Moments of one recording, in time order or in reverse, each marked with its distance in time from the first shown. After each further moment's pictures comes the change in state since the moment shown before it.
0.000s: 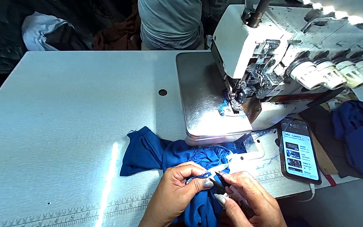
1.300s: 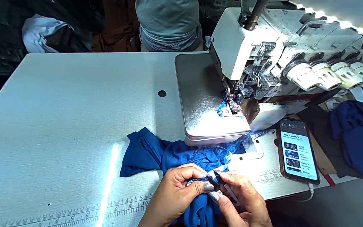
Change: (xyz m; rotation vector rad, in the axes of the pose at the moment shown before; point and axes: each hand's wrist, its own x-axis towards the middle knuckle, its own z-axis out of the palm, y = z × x) left_hand 0.001 -0.001 -0.002 0.021 -0.056 0.014; right_hand -0.004 0.014 0.020 0.186 0.083 -0.011
